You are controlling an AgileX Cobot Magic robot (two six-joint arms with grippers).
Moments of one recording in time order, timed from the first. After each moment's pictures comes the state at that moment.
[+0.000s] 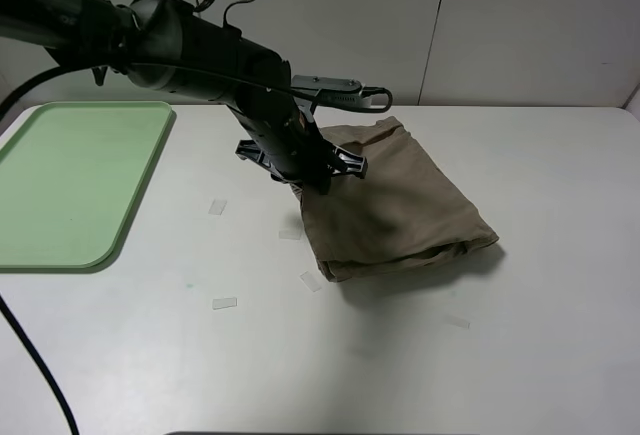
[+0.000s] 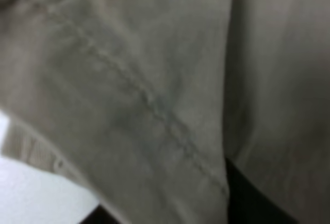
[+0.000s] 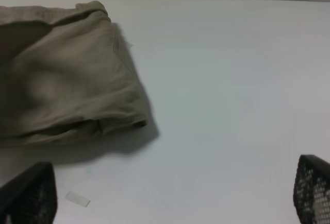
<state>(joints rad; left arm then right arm) -0.69 2.10 -1.38 0.08 0.34 -0.36 0.06 -0.01 -0.49 0.02 1.03 0.01</state>
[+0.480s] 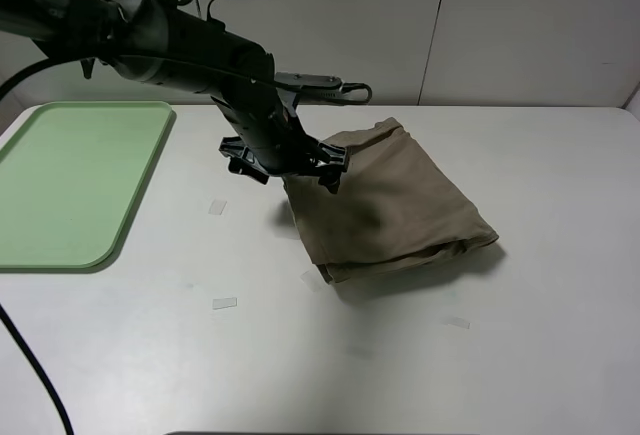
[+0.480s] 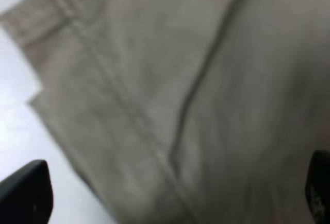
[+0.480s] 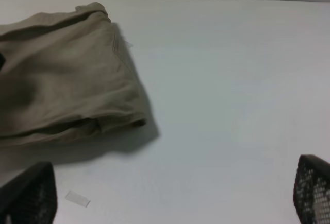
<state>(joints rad) -0.63 2.10 -1.38 0.08 0.38 -0.36 0.06 -0.01 -0.49 0.02 1.03 0.01</state>
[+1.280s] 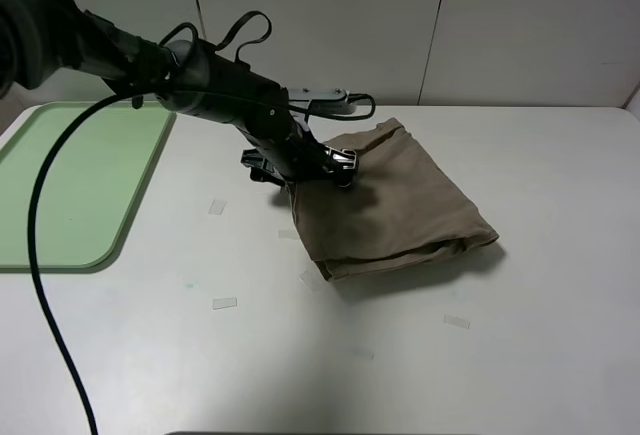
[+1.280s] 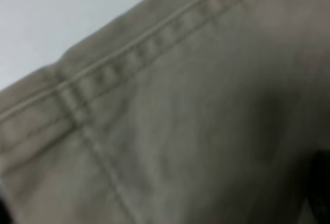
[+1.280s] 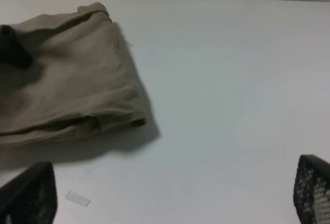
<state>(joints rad) -0.62 2.27 -1.47 0.07 0.19 -0.40 0.06 -0.01 -0.49 0.02 1.03 0.01</state>
